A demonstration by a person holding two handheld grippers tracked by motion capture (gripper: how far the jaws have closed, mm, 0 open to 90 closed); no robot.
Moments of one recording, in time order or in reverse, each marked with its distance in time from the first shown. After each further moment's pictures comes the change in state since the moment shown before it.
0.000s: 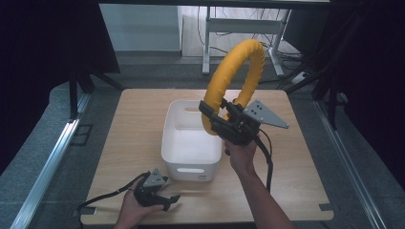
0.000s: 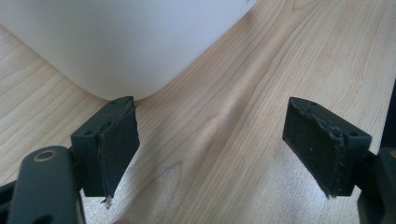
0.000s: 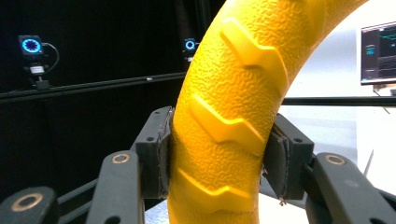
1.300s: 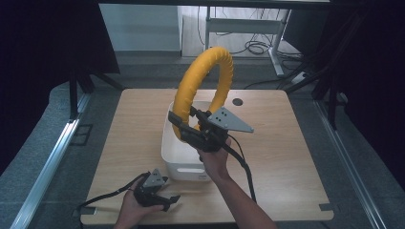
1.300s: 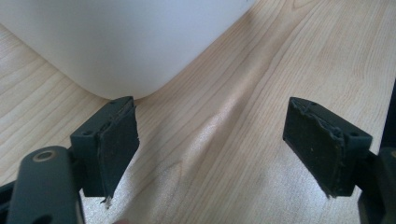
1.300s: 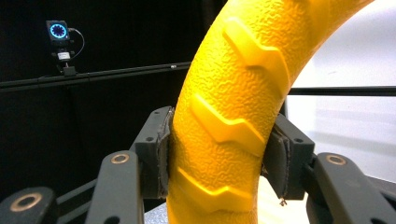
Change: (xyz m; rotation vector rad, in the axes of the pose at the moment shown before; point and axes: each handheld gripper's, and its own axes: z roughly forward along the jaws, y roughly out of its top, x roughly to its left) left arm 0.000 -0.001 0.000 -0.001 -0.002 0.000; right arm 0.044 -0.029 0.039 0.039 0.082 0.005
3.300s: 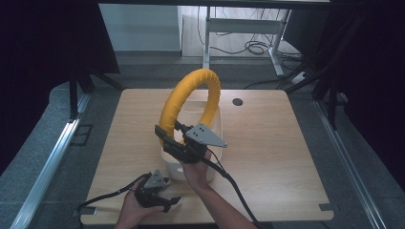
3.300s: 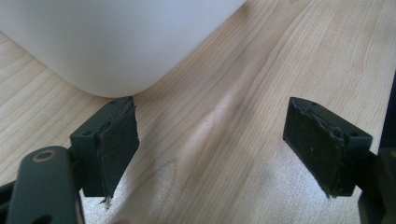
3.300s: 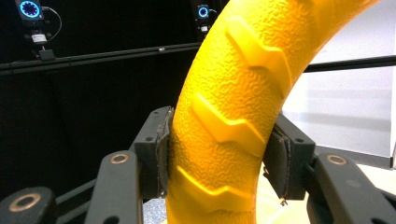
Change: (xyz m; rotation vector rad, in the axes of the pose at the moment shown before) left arm -0.001 -0.002 0.004 0.008 -0.009 0.010; right arm 0.018 -0.066 0.028 0.026 -0.065 0.038
